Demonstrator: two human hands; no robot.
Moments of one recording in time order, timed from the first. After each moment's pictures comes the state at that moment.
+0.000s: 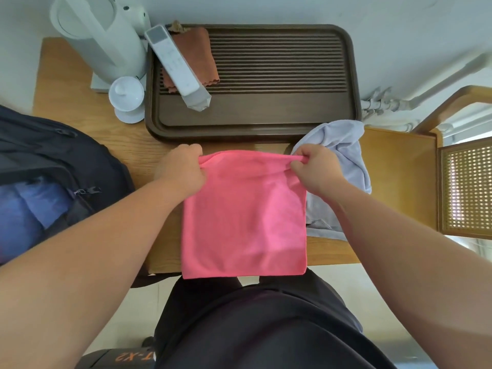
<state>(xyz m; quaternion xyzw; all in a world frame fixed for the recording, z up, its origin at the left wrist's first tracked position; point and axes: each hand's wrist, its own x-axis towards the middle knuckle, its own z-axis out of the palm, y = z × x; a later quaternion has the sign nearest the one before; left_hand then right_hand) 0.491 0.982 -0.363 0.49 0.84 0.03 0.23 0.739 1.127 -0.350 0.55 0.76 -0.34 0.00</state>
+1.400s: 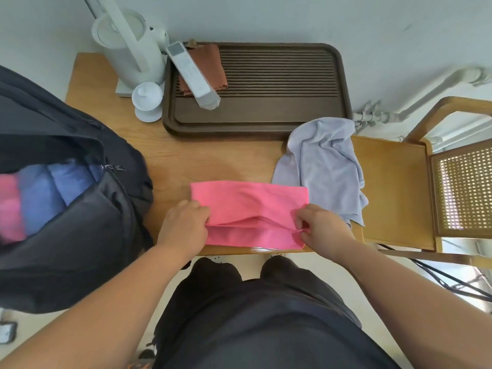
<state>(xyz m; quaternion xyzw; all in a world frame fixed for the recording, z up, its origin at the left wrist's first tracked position) 0.558 0.847 -0.361 0.56 0.81 -0.01 0.20 0.835 1.015 -0.357 0.38 0.86 -0.31 0.13</state>
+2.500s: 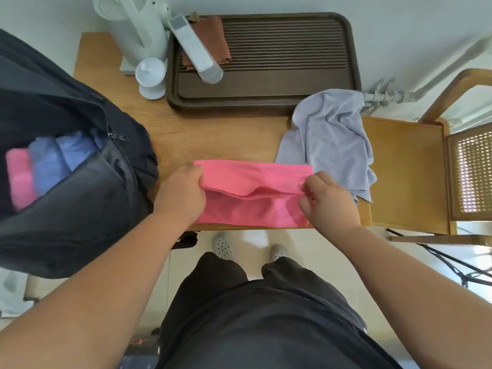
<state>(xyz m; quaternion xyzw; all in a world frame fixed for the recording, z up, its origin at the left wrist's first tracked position) 0.560 0.848 -0.339 0.48 0.86 0.09 0.17 0.830 0.985 -0.353 0.43 0.87 -0.21 -0.12</state>
